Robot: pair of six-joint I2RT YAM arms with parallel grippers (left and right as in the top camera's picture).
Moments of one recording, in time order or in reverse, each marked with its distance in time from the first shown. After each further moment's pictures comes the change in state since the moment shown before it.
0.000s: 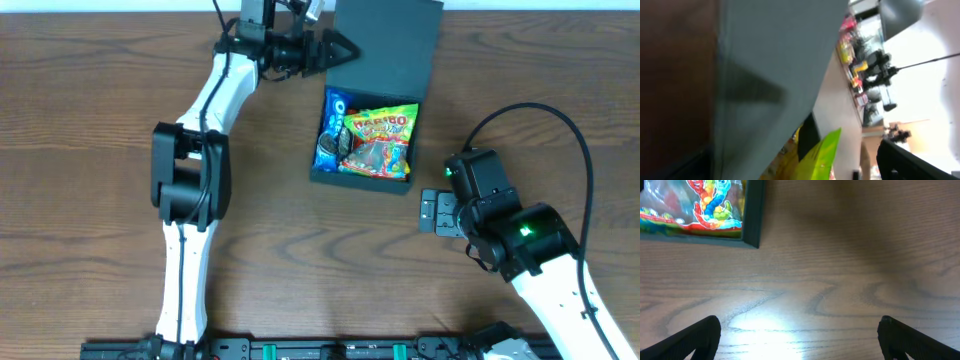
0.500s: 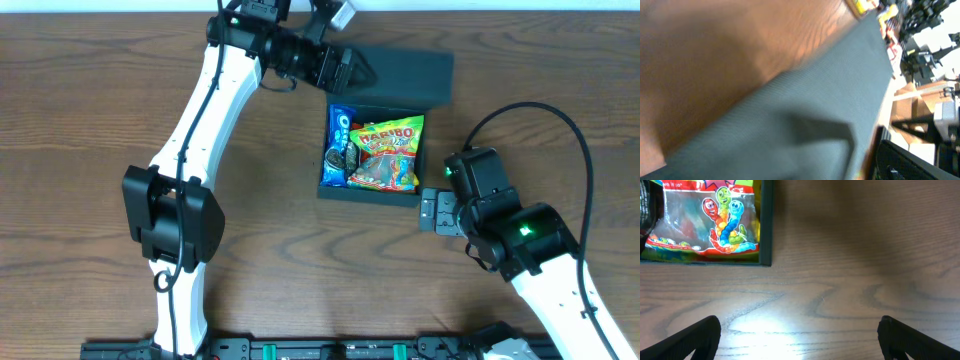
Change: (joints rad) left arm -0.096 -0.291 0.026 -0.562 -0.212 0.444; right arm 0.000 0.001 0.000 0.008 0.004 0.000
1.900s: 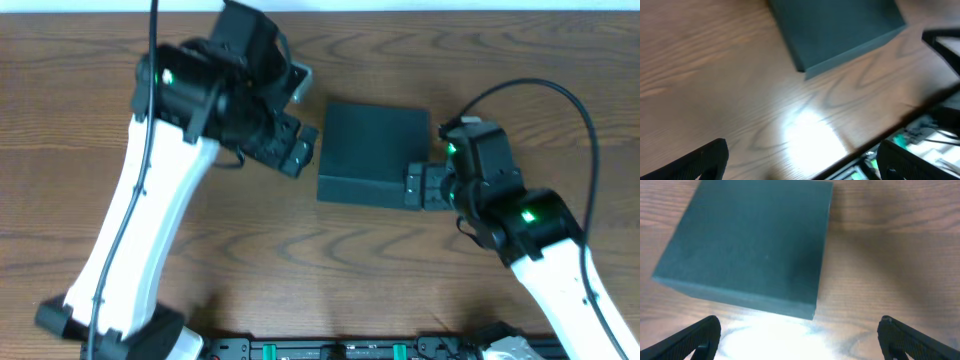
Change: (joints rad) left arm -0.142 -0.478 -0.043 -0.623 -0.737 -0.061; right arm 0.000 0.078 0.108 0.151 -0.134 -0.081
